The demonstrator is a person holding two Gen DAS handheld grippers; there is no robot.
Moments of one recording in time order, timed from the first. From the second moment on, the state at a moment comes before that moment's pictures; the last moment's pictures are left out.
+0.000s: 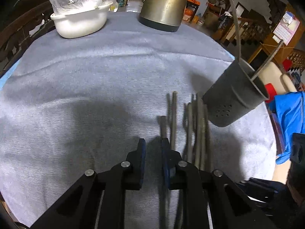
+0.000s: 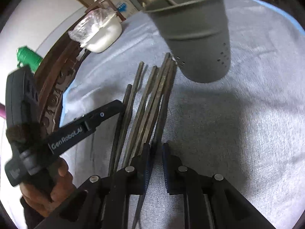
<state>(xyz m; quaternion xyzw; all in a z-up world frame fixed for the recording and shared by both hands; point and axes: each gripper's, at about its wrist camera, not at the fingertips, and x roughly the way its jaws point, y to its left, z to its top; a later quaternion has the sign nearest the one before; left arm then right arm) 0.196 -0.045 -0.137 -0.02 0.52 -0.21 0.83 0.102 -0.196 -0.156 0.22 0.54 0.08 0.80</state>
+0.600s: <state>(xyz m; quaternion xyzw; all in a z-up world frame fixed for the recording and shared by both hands) 0.204 -0.052 -0.142 -0.03 0.54 -0.24 0.81 0.068 -0.206 -0.151 0.16 0.58 0.09 0.79</state>
